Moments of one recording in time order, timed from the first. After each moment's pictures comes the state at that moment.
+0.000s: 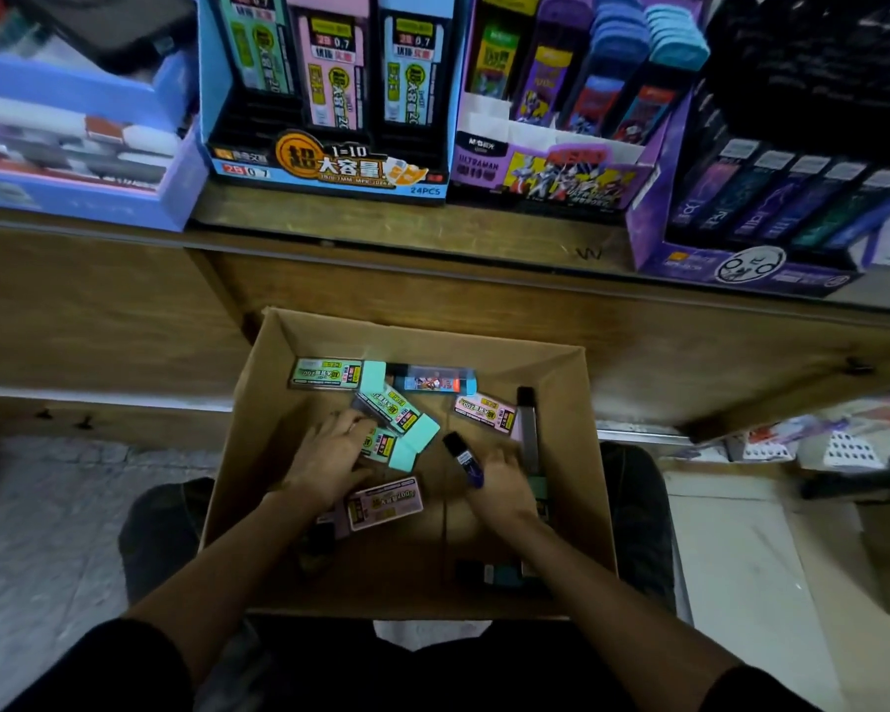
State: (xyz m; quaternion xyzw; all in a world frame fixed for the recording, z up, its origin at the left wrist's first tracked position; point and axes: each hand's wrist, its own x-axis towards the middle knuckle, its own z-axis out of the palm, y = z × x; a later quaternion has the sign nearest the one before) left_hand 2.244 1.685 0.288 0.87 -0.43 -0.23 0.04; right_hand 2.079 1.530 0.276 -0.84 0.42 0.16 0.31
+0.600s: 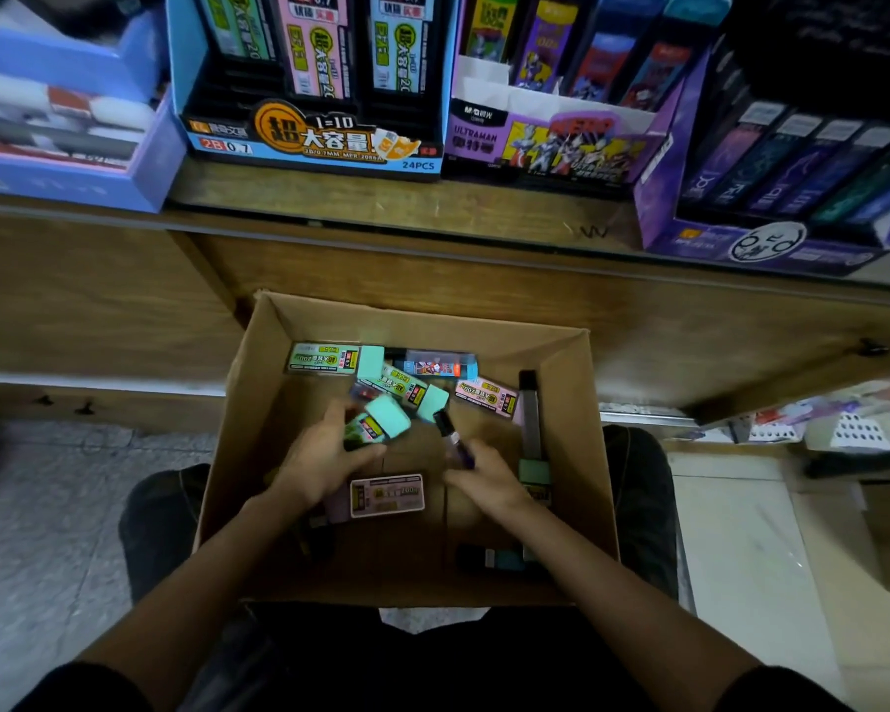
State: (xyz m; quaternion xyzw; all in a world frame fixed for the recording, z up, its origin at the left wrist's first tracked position) left_hand 2.238 1.694 0.288 0.87 -0.24 -0.33 0.29; right_hand 2.085 1.541 0.290 -0.72 0.39 0.13 0.56
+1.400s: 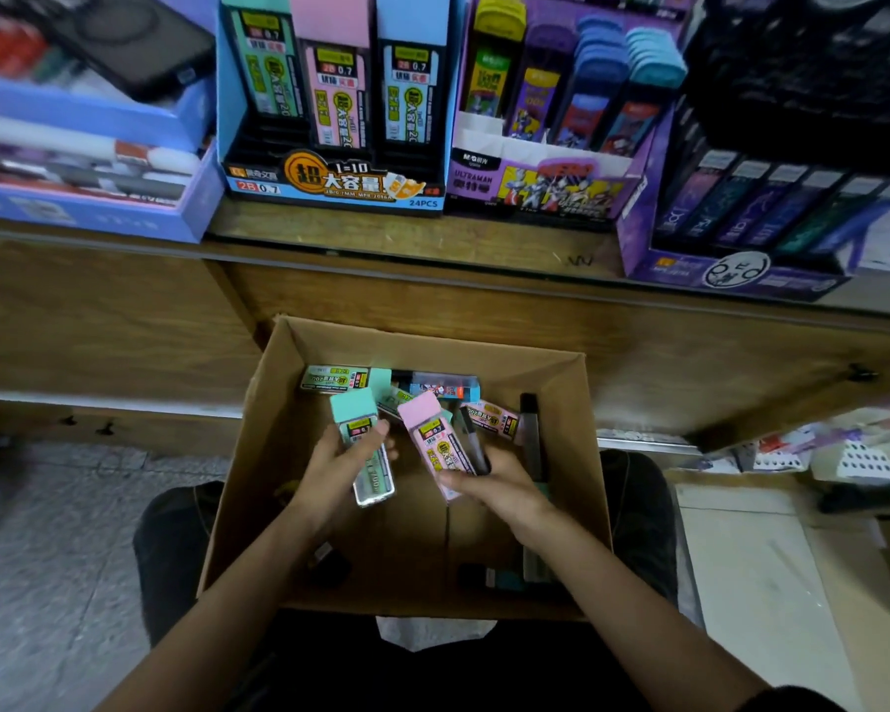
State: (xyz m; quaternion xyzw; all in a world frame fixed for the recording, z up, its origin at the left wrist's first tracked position) left_hand 2.208 1.687 0.335 0.66 0.01 -0.38 0.65; right_hand 2.081 1.538 0.340 -0.63 0.37 0.08 0.67
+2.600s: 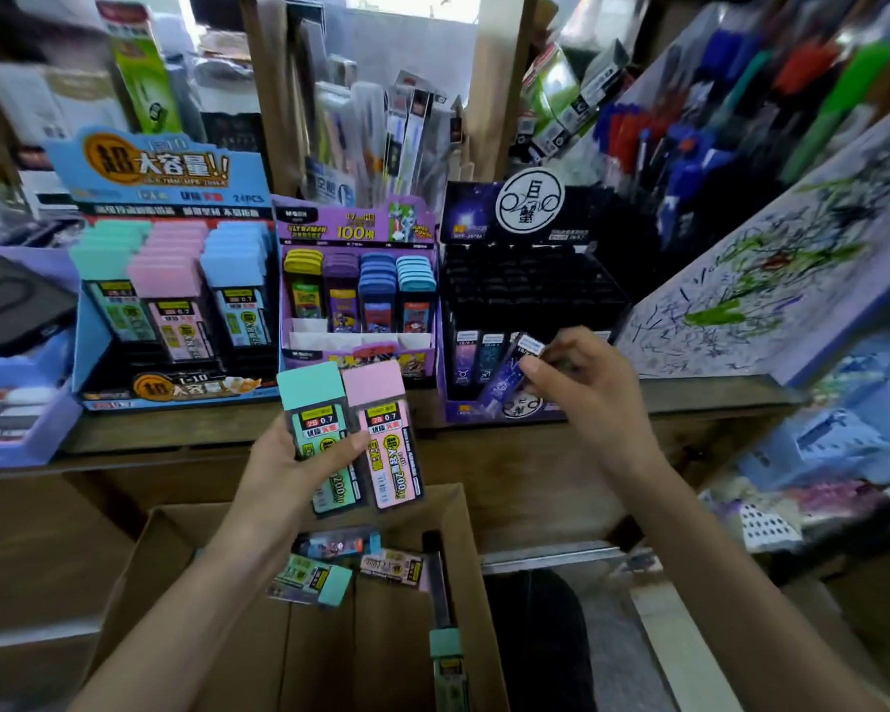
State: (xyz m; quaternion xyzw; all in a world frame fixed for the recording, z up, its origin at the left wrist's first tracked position) left_hand 2.205 1.577 0.506 0.60 -0.20 -0.33 0.70; right_hand 2.036 1.382 0.569 -0.74 0.21 -0.36 0.53
